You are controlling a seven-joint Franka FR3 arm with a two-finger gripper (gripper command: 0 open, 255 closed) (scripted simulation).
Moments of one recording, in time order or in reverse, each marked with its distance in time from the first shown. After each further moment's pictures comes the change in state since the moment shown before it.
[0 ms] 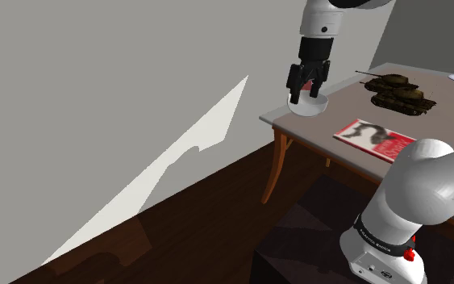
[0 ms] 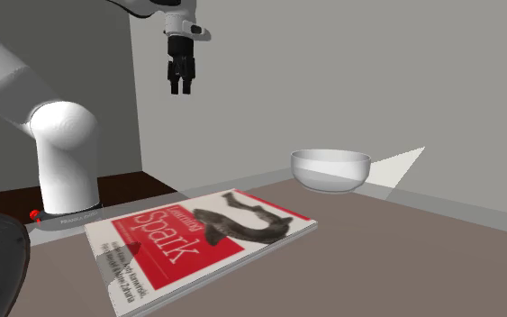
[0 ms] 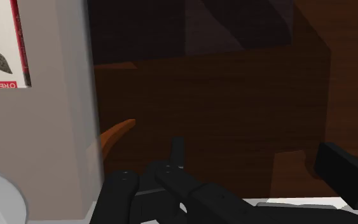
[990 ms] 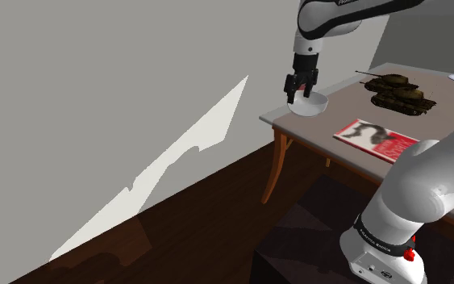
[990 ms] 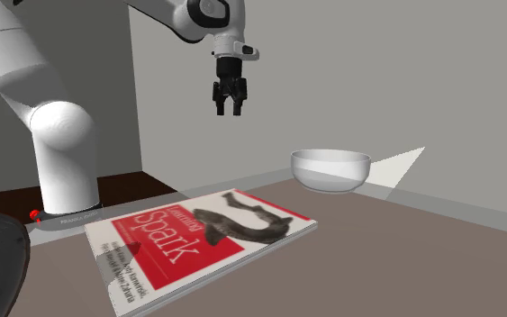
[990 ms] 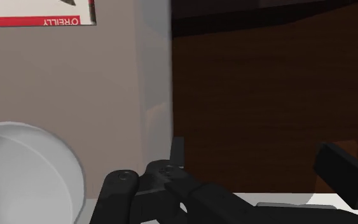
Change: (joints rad) arm -0.076 0.309 -0.191 0.069 -0.136 0.244 -0.216
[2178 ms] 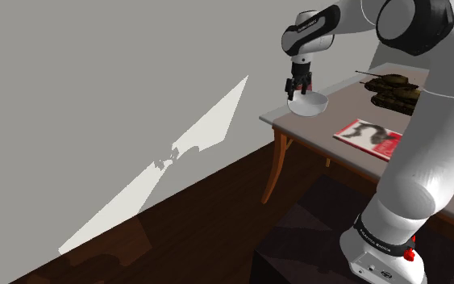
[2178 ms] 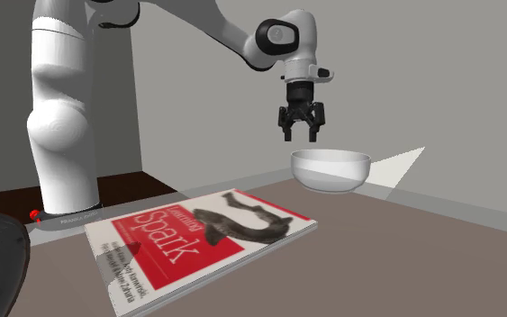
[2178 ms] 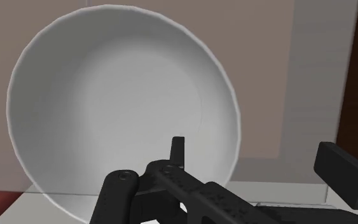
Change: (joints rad) arm -0.103 0.575 -0.188 0.401 0.077 0.190 -0.312
